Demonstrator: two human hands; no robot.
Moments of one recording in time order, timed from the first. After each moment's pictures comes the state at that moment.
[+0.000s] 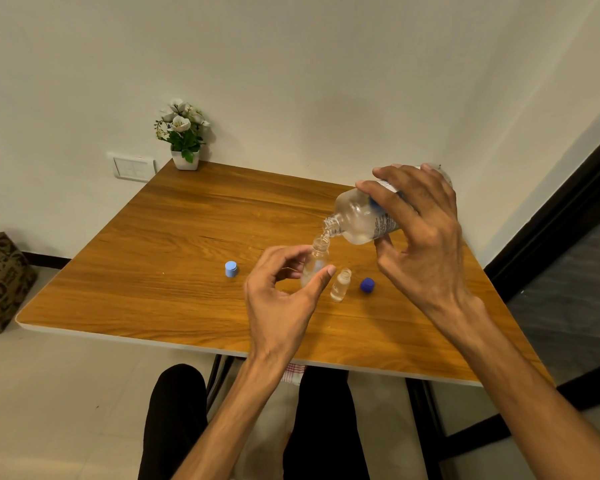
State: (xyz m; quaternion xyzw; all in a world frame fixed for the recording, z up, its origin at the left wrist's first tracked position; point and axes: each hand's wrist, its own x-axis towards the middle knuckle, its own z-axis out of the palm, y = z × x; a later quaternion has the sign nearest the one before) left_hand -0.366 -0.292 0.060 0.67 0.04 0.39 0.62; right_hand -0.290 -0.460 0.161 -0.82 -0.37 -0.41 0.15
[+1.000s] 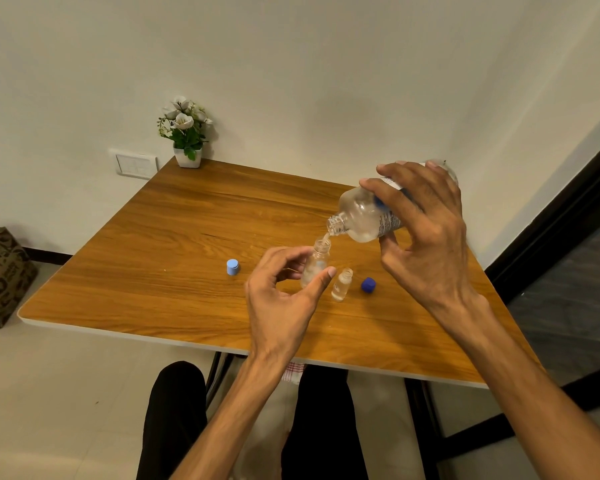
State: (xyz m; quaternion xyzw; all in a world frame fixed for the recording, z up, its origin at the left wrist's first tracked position) left_hand -0.367 -0.291 0.057 0.67 0.04 0.39 0.63; right_hand -0.289 -0.461 0.165 -0.82 -0.38 -0.41 0.14
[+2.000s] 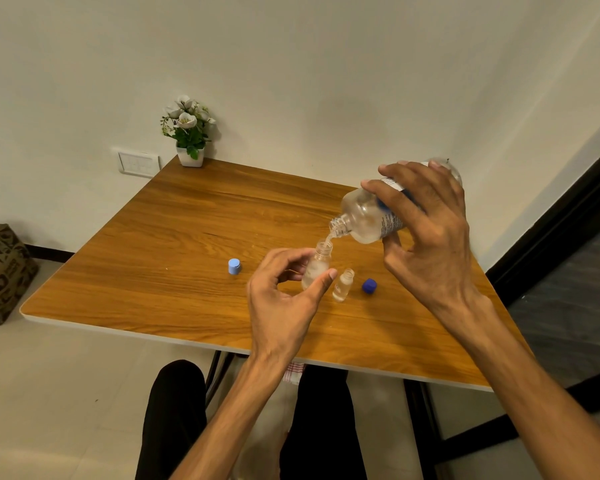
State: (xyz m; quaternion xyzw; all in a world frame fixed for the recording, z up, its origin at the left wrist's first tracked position) left_hand -0.366 -0.291 0.052 0.66 0.04 0.39 0.64; right_hand -0.287 -0.460 0.165 -0.81 -0.39 -0.42 0.13
